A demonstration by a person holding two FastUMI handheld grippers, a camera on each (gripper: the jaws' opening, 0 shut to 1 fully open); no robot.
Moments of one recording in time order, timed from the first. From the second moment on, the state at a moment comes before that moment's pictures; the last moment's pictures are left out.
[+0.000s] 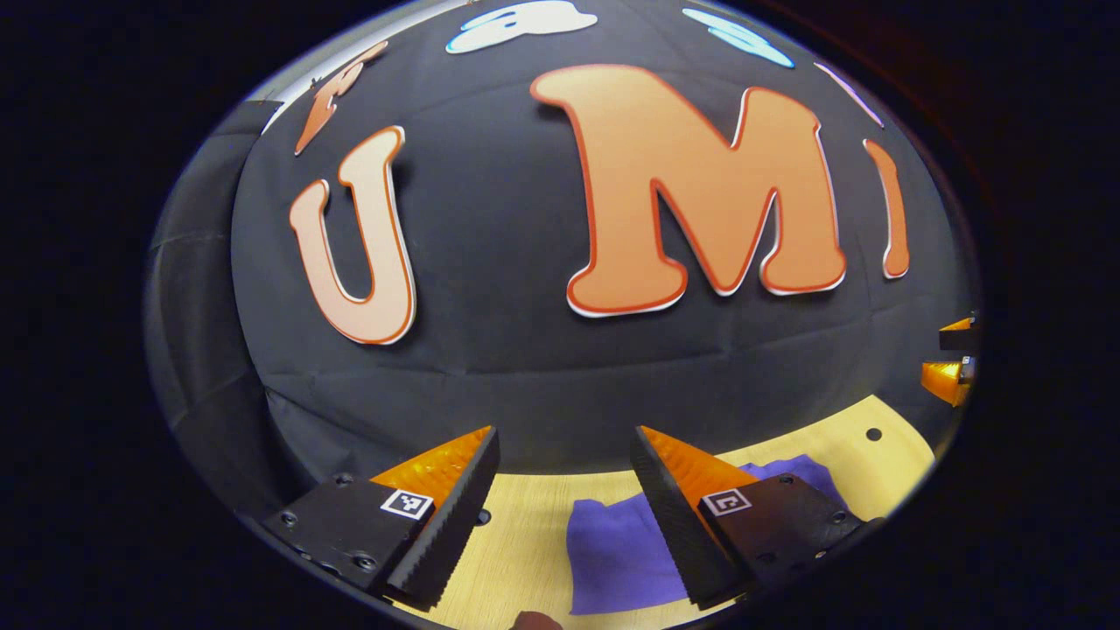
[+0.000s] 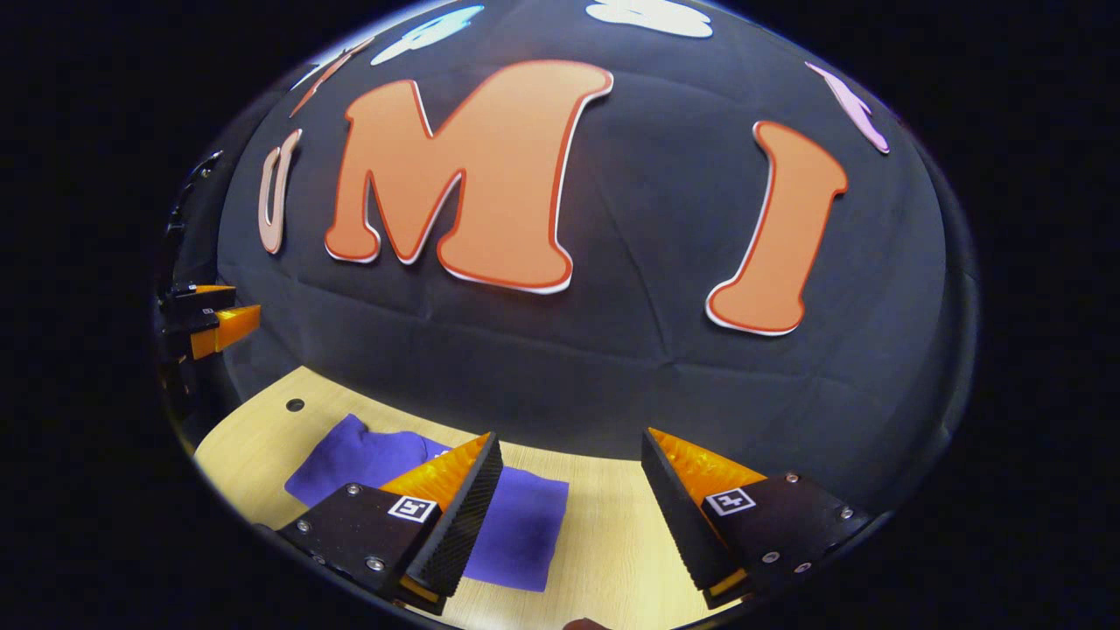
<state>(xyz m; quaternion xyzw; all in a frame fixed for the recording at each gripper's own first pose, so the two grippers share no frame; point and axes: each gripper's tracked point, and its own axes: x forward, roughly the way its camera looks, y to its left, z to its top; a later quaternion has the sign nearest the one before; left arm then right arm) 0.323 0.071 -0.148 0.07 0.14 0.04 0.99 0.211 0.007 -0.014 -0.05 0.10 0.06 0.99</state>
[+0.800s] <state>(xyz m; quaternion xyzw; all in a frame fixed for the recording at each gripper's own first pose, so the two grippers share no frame) 0.183 0.015 -0.076 0.02 0.04 0.01 1.00 0.070 0.023 0.057 -0.01 -0.05 0.05 1.00</state>
